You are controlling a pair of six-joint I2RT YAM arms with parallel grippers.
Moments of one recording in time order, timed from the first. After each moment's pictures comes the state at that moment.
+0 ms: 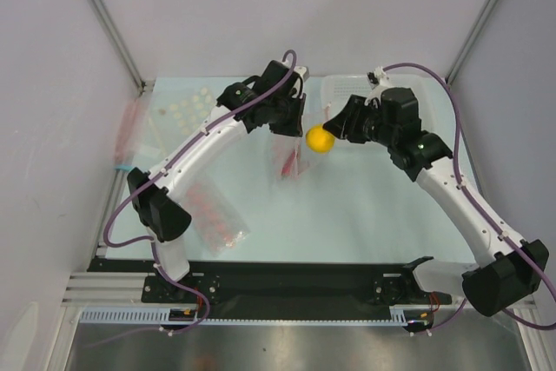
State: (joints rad) left arm -0.73 1.83 1.99 -1.00 0.03 -0.41; right arm 0.42 1.23 1.25 -0.38 -0.23 0.55
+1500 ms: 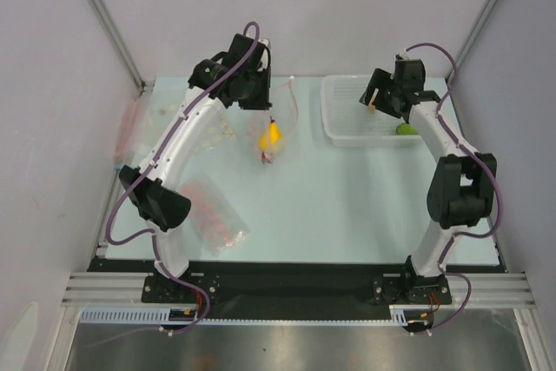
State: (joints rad) left arm -0.55 1.88 2.20 -1.13 -0.06 -0.38; right arm 0.08 1.77 1.52 -0.39 -0.08 0.44
